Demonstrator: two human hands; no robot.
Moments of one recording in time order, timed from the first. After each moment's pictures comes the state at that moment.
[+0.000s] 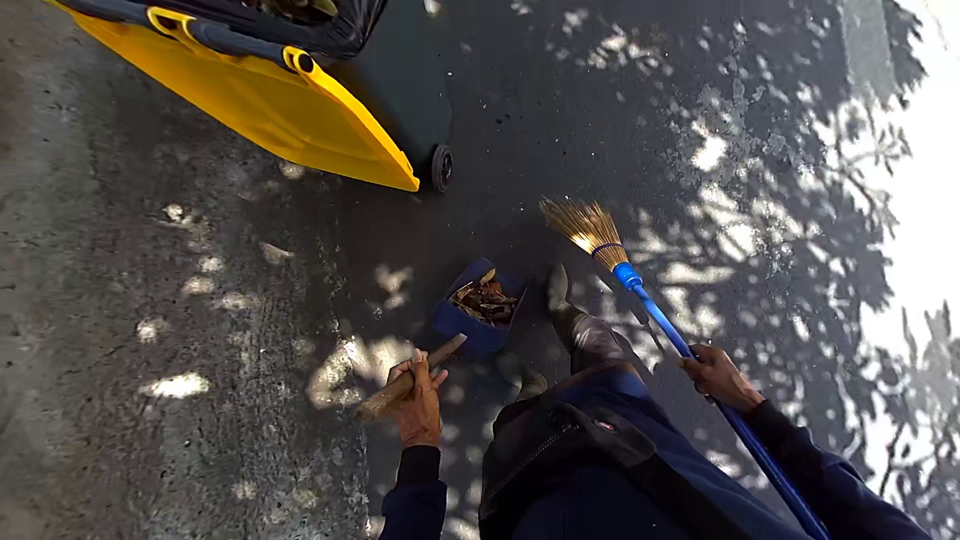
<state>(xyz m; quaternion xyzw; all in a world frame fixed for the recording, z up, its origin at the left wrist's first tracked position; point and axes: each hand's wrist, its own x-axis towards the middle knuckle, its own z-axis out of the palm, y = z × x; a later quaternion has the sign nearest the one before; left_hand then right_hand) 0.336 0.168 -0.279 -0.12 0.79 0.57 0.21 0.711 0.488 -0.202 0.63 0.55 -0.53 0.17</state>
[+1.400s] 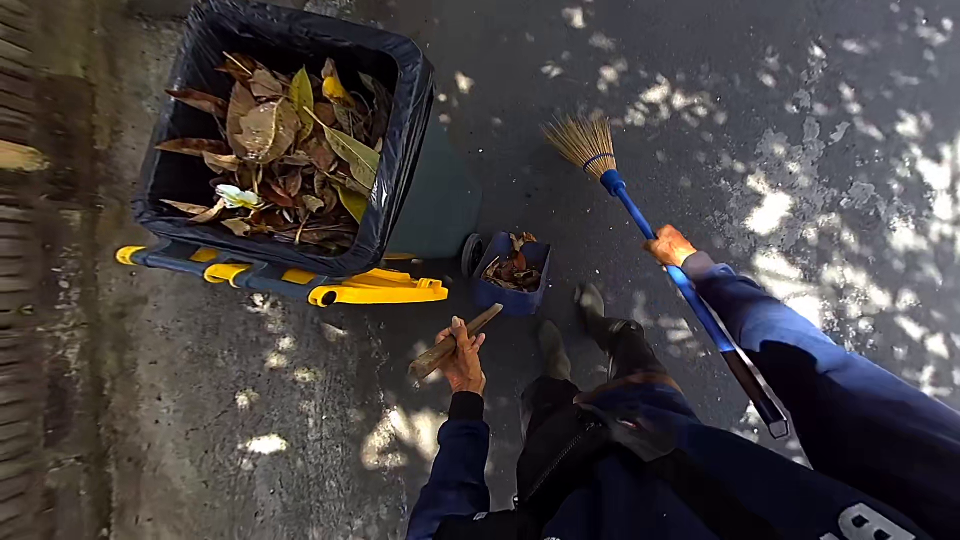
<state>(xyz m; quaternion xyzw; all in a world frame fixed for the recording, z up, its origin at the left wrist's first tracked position) 0.111 0.554 -0.304 -0.19 0.76 0.60 0.18 0.289 0.963 -0.321 0.53 0.70 -0.42 0.25</state>
